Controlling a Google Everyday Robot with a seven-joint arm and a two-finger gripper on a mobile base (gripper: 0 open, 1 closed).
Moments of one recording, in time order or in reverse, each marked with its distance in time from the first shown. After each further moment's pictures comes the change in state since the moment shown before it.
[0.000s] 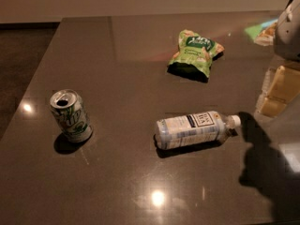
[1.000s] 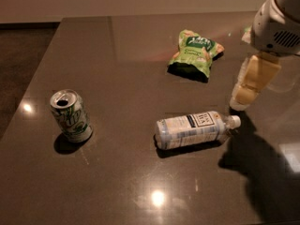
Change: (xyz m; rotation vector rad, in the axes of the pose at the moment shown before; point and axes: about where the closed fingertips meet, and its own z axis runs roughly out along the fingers) arm -0.024 -0.020 0.018 -0.010 0.000 0.102
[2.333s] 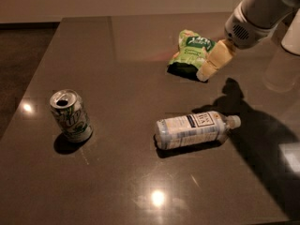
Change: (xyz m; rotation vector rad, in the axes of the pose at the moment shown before) arm -0.029 -0.093 0.069 0.070 -0.087 0.383
